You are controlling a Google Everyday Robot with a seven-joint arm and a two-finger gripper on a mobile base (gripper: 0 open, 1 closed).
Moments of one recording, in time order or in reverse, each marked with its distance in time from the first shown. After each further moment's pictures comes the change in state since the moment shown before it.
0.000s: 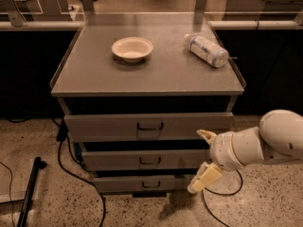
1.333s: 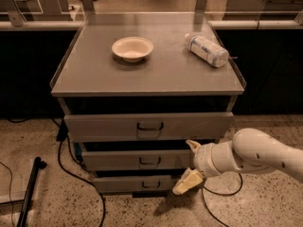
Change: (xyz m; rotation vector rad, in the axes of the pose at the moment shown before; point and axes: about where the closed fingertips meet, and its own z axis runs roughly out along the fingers) arm 0.042 -0.017 0.091 0.019 -0.023 0.065
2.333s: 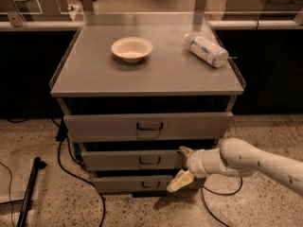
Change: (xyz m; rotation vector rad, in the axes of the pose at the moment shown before) arm 0.052 -0.034 0.092 -0.049 -0.090 0.069
